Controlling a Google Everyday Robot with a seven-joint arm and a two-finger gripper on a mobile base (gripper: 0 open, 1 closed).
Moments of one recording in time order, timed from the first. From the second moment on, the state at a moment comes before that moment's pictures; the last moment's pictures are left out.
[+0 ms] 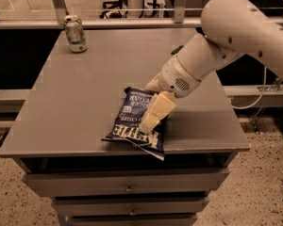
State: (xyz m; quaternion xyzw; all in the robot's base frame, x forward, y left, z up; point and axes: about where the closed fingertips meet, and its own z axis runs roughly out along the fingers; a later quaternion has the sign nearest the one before) arm 0.501 -0.030 0.851 -0.60 0.73 0.26 0.20
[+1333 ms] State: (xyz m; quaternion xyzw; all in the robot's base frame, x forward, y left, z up) arm 0.529 -0.067 0.896 -0.55 0.77 0.25 0.21
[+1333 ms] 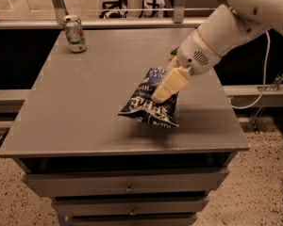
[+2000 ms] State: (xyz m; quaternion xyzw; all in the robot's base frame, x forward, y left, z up) arm 0.541 -0.112 0.962 -0.52 0.78 0.21 0.29
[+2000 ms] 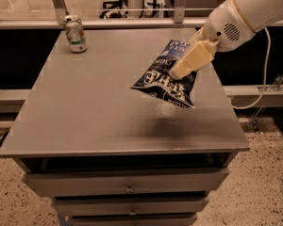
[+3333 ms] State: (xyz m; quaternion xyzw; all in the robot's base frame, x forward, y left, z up) arm 0.690 -0.051 0.955 -0.46 0.75 0.26 0.40
